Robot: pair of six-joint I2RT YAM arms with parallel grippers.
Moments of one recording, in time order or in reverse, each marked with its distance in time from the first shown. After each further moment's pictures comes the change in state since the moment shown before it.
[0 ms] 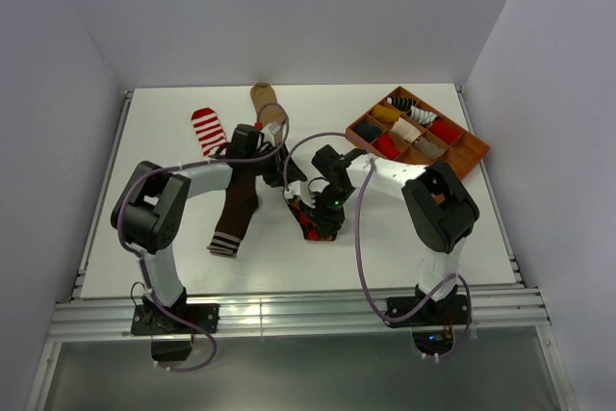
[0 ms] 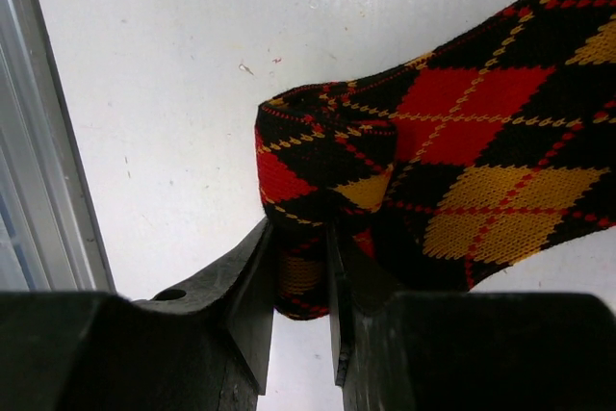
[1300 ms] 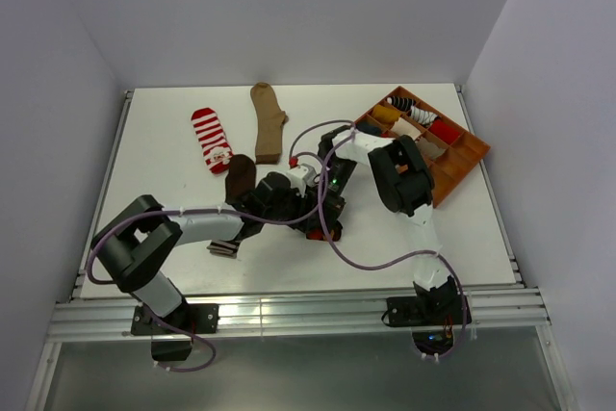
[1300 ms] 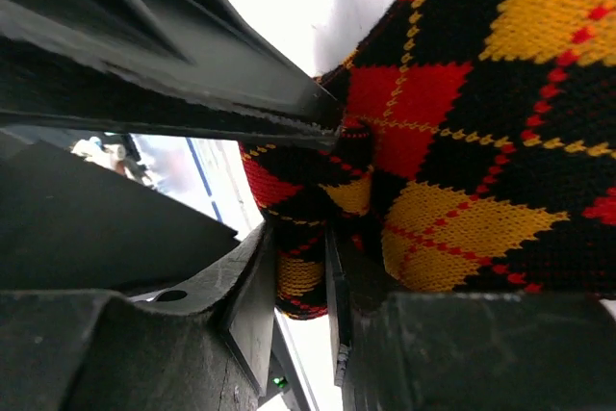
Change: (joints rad) left arm -0.374 -0.267 -0.319 0.153 -0.437 0.354; right arm -0.140 0.453 0.456 -0.565 -0.212 0.019
